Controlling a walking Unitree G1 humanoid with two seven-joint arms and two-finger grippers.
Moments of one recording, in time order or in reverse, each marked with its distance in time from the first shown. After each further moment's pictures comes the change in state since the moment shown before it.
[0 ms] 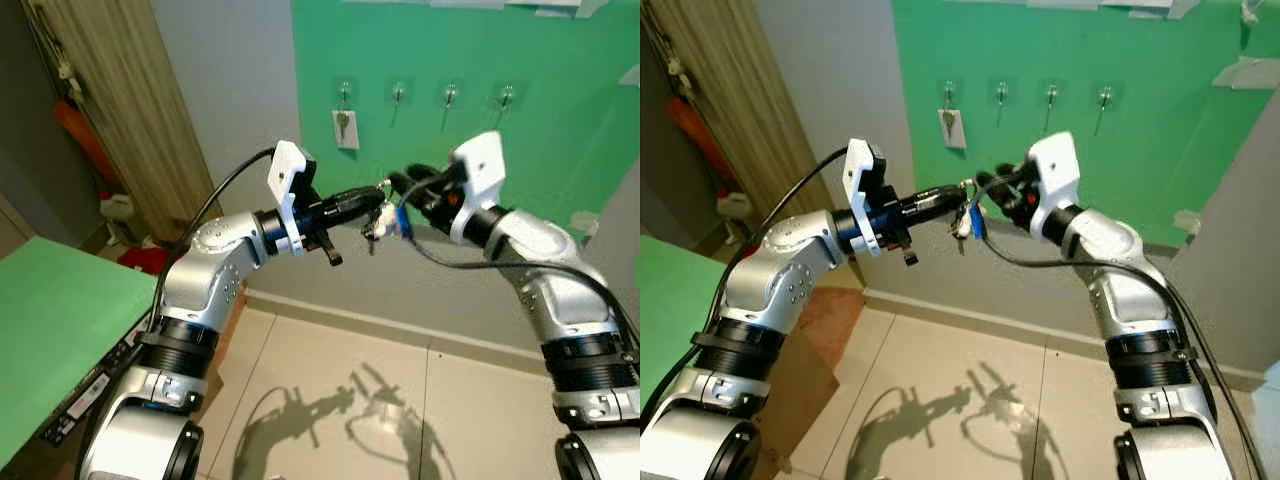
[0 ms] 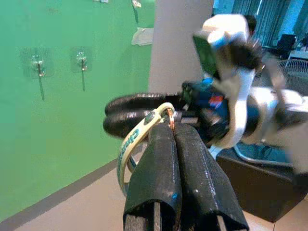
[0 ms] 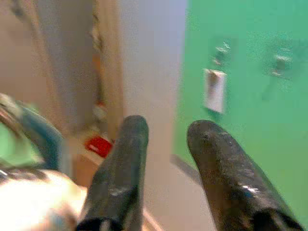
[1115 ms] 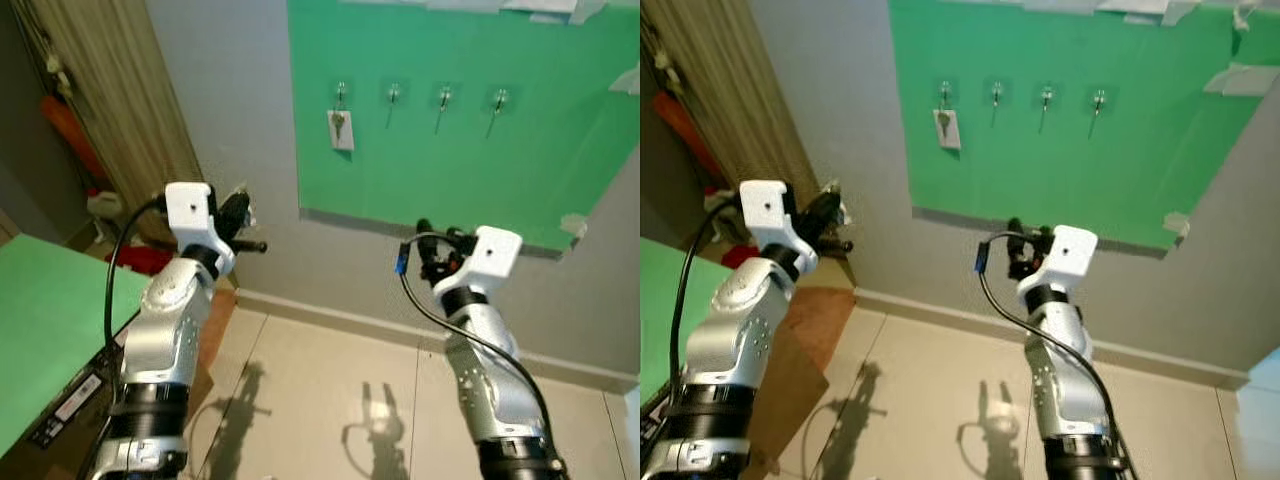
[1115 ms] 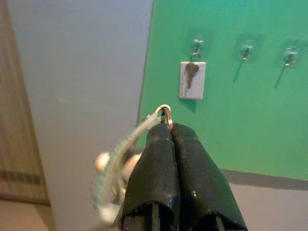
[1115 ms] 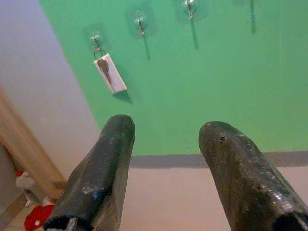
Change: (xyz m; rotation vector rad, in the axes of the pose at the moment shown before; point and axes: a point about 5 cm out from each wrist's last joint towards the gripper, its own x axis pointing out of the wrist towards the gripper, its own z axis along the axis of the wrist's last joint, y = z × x) left arm -0.082 0.030 -0.034 0.048 0.001 0.939; right arm -0.029 0.051 -0.072 0.392 -0.142 -0.548
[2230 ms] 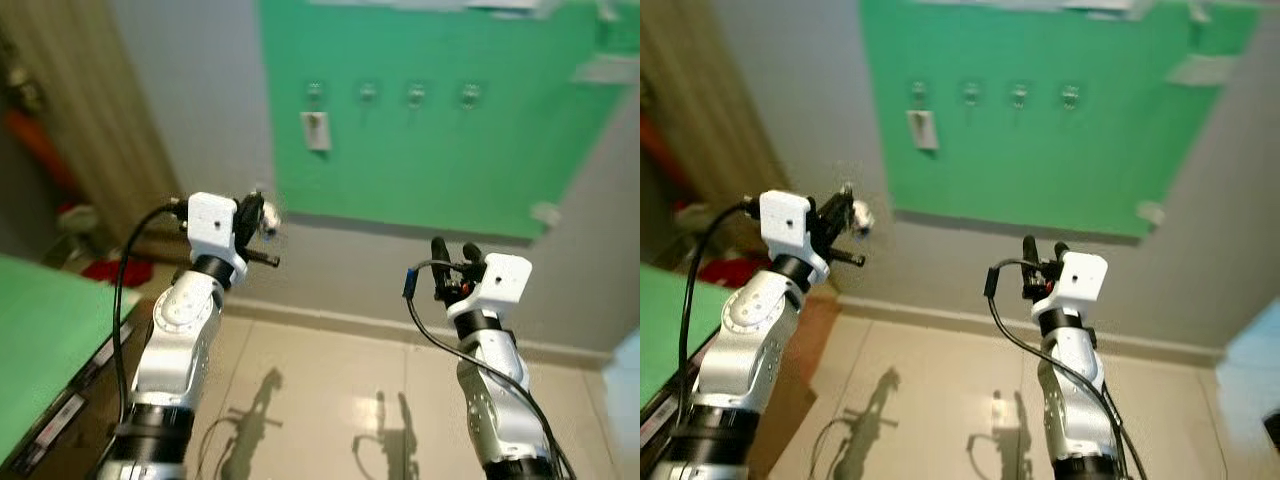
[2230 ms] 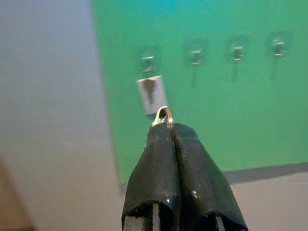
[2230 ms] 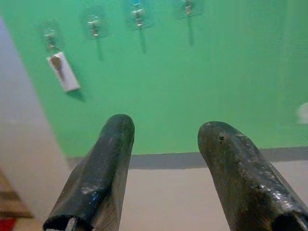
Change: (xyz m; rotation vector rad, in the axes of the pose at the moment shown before) left arm -0.012 -0.017 -0.005 0.183 -0.085 -0.052; right arm -0.016 -0.023 -0.019 -0.131 -0.036 -0.021
